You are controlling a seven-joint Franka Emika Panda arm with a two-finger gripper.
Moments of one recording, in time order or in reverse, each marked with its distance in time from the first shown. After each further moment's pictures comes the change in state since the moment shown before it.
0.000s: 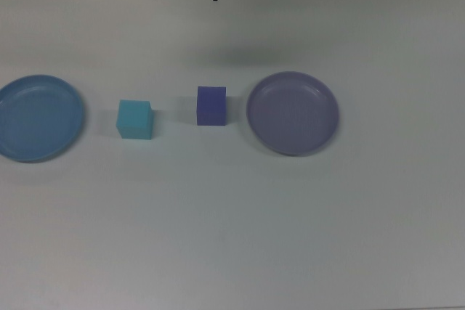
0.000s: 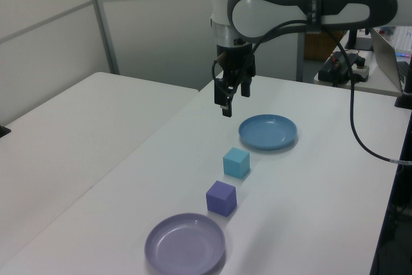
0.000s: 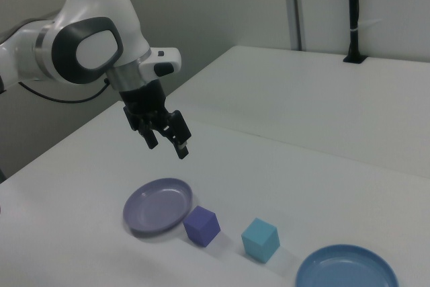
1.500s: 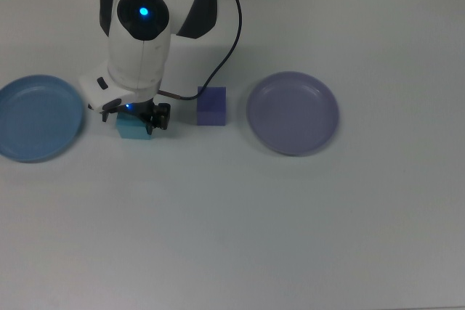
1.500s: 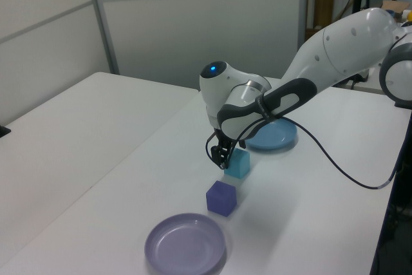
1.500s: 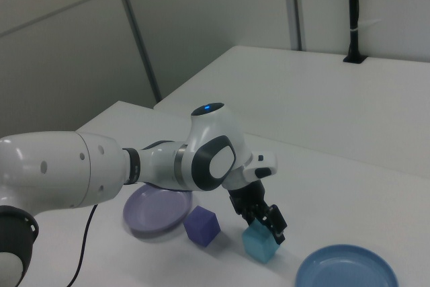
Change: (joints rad) arm -0.136 0.457 -0.007 -0.100 -0.310 0.522 0.235
